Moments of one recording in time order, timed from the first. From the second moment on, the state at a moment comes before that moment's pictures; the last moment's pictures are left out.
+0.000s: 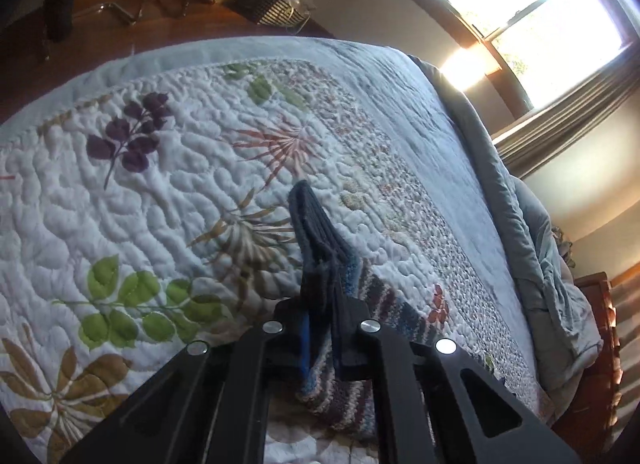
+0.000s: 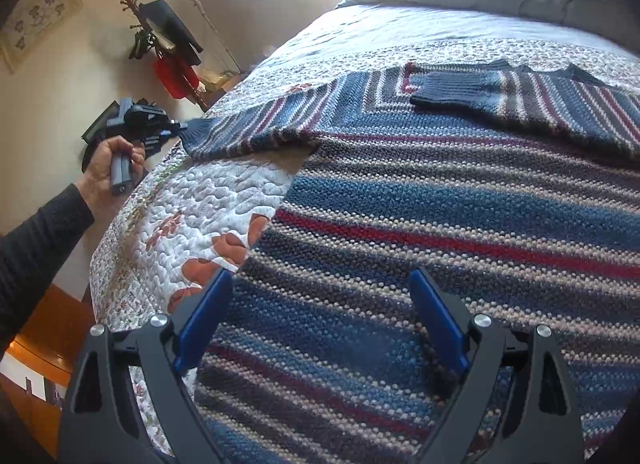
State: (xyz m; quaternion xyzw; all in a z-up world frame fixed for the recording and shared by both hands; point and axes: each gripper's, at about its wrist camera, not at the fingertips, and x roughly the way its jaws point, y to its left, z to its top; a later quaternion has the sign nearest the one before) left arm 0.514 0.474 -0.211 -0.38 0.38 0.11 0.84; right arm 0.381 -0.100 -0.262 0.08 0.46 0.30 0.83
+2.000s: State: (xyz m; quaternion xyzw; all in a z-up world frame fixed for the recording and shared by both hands) left arm 0.546 -0.132 -0.187 -0.15 0.46 -0.20 0.85; right arm 0.359 -0.282 -0.263 0.18 0.51 0.25 0.80
